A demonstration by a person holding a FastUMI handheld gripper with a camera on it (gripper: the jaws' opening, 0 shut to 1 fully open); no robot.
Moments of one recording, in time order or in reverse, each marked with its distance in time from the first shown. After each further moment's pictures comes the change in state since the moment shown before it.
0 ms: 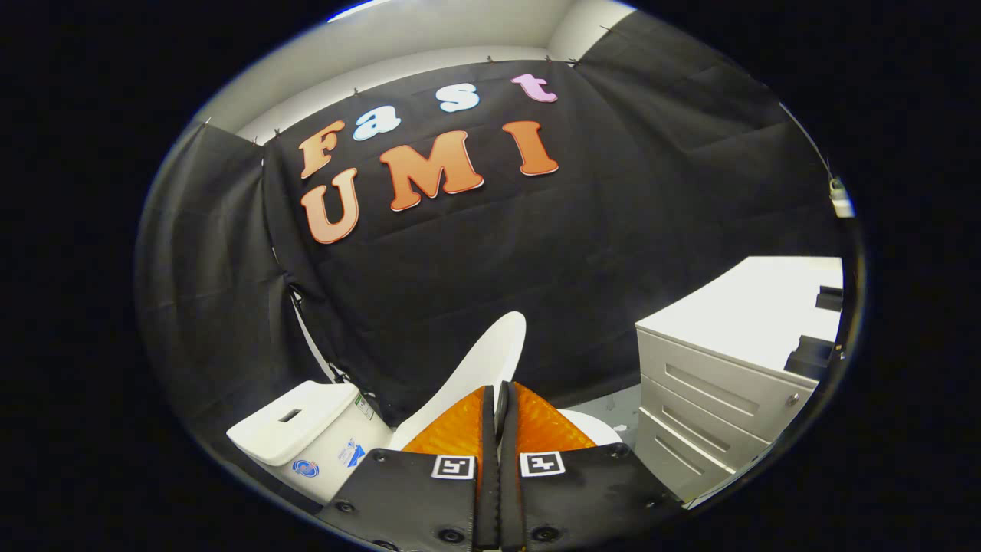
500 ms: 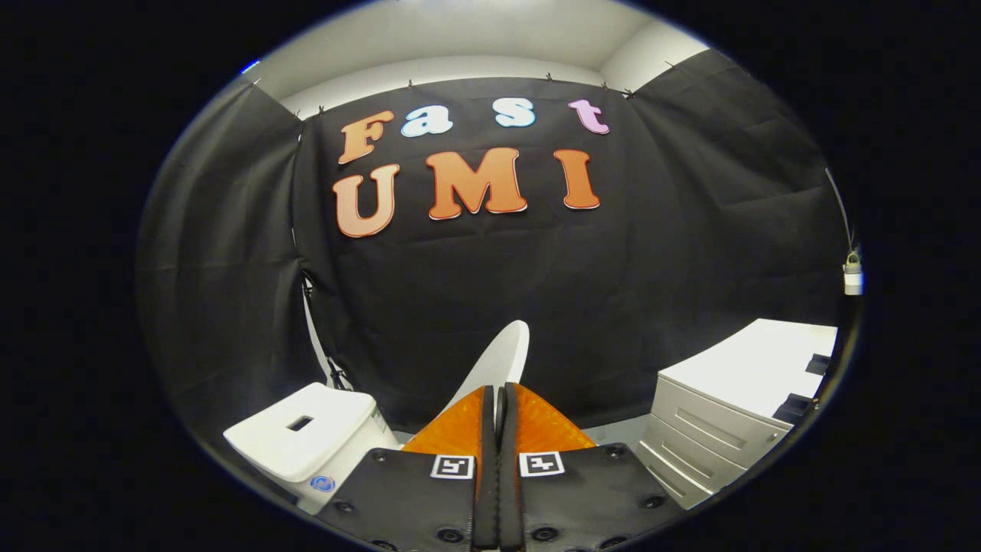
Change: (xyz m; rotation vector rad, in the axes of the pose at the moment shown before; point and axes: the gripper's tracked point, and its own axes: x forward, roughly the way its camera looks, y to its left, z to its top) arm 0.007 0.106 0.041 -0.150 -0.059 0.017
